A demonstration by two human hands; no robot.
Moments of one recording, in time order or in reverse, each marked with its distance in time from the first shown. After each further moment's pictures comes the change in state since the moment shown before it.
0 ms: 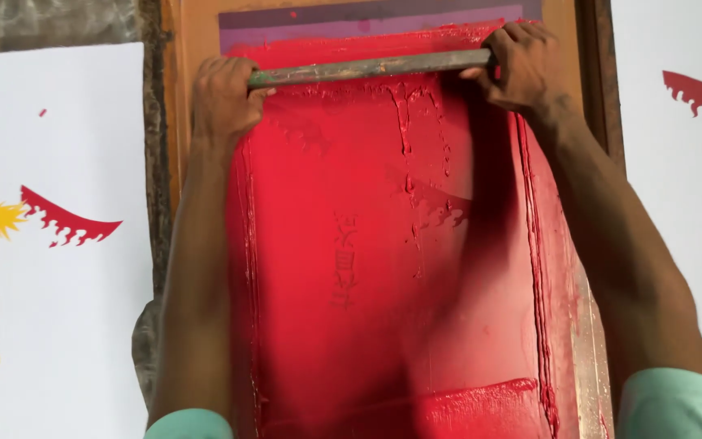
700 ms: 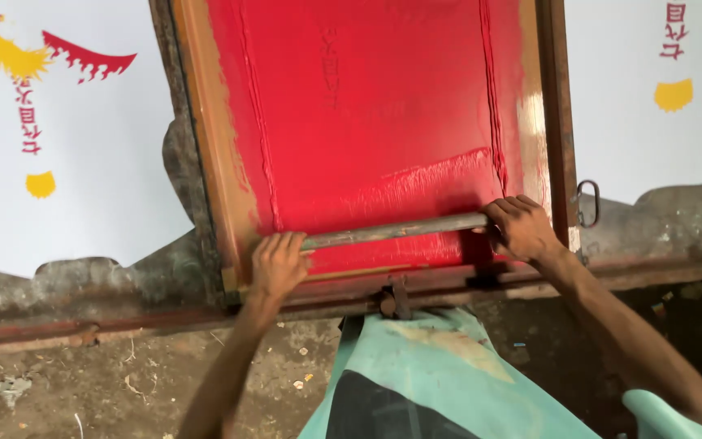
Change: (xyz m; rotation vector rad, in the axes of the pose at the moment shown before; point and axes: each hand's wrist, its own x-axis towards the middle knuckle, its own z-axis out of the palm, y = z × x) left_hand -0.399 0.366 -0.250 -0.100 -0.363 -0.171; right_hand -0.428 -0.345 -0.282 0.240 -0.474 0.169
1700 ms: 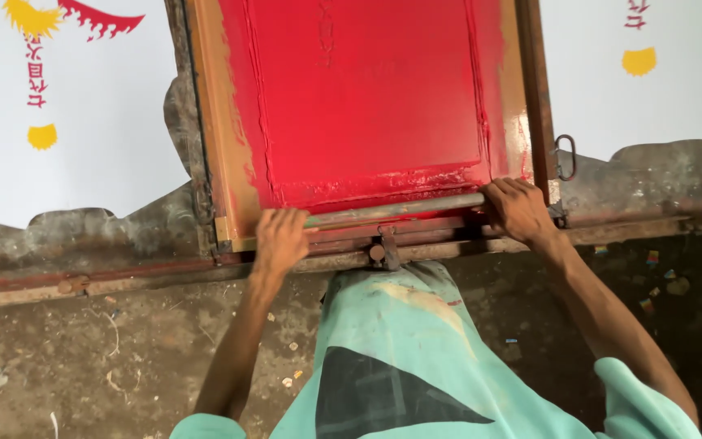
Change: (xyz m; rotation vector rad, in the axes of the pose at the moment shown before) left_hand -0.057 0.053 -0.012 0.010 0.163 0.097; right_hand -0.074 -0.032 -0.002 -0.024 0.143 -0.030
